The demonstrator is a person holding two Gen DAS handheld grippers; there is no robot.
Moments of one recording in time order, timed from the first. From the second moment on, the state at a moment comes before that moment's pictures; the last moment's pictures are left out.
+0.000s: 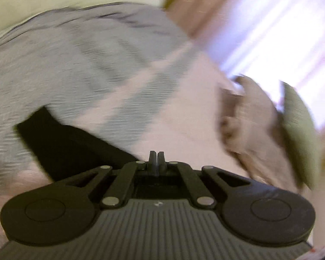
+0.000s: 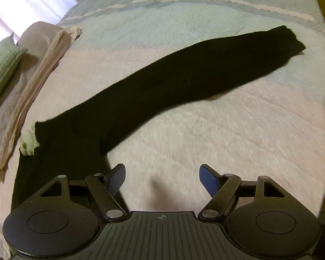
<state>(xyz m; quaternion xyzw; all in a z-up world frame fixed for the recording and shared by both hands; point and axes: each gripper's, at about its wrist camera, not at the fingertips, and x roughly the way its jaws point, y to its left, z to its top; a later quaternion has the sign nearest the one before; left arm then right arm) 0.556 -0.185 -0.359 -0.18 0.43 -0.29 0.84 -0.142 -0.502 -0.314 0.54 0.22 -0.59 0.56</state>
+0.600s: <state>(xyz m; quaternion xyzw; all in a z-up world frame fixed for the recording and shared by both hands) 0.586 -0.144 -0.435 -0.19 0.45 -0.15 0.86 -0.154 -0.507 -0.314 0.51 0.25 -0.61 0.56</state>
